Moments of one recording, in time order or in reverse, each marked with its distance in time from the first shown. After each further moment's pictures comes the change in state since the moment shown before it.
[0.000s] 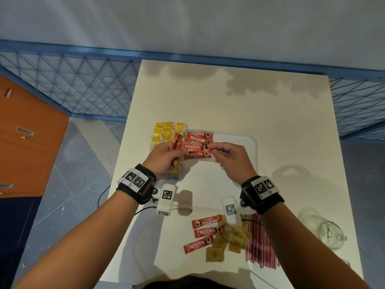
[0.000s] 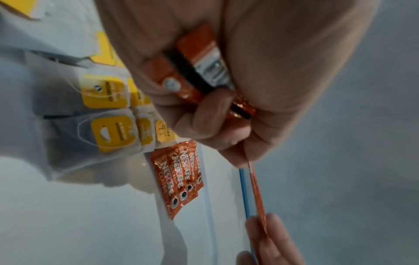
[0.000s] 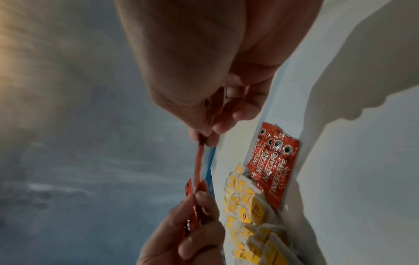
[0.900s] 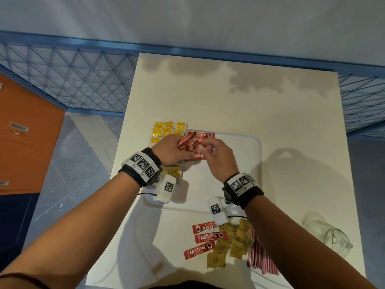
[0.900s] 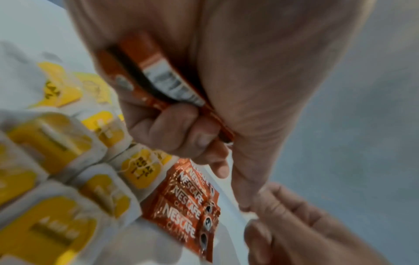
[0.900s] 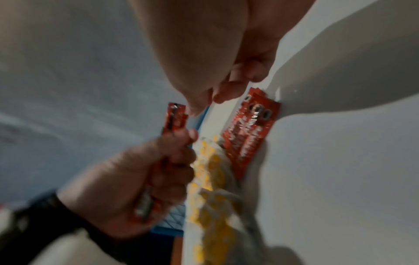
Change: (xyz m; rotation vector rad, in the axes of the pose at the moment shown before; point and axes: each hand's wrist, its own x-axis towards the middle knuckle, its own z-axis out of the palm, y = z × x) left_hand 0.050 0.025 -0.004 0.853 -0.180 0.124; right_hand 0.041 0.031 0.041 -0.401 0.081 -0.067
